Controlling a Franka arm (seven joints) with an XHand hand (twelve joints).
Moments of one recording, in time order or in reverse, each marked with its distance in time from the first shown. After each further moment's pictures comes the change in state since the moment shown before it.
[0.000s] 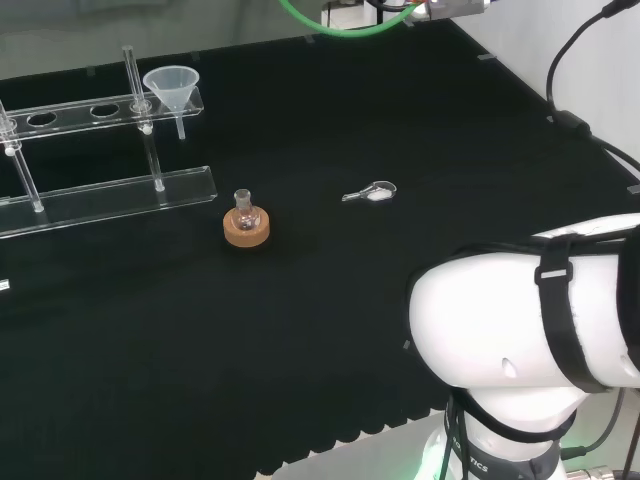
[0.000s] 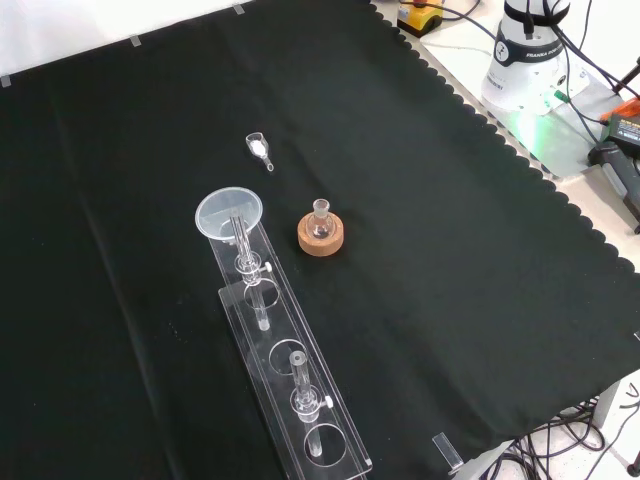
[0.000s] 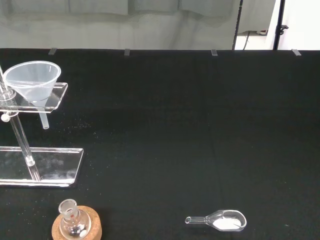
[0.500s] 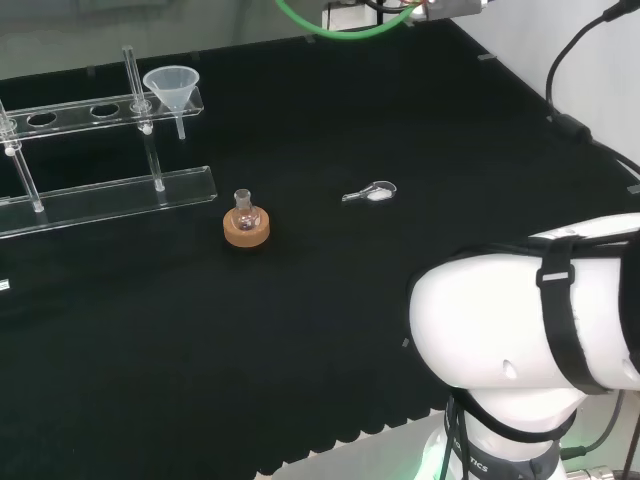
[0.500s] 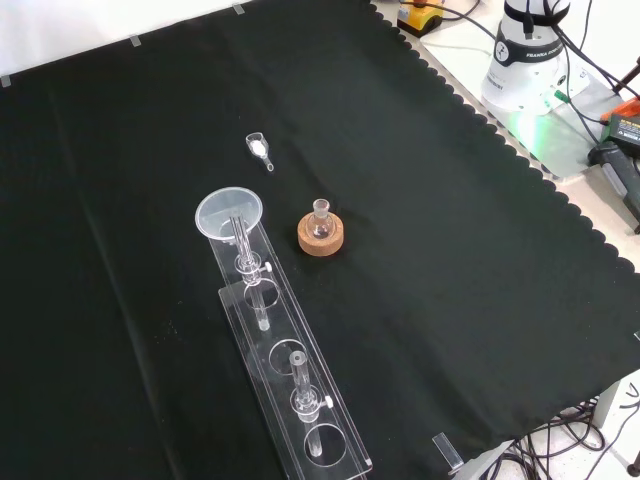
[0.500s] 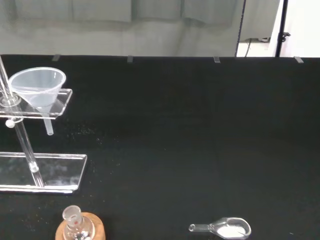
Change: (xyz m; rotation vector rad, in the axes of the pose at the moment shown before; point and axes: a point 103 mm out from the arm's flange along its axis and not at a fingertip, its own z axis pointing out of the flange) arm 0.006 -0.001 -0.002 -0.026 0.004 -0.010
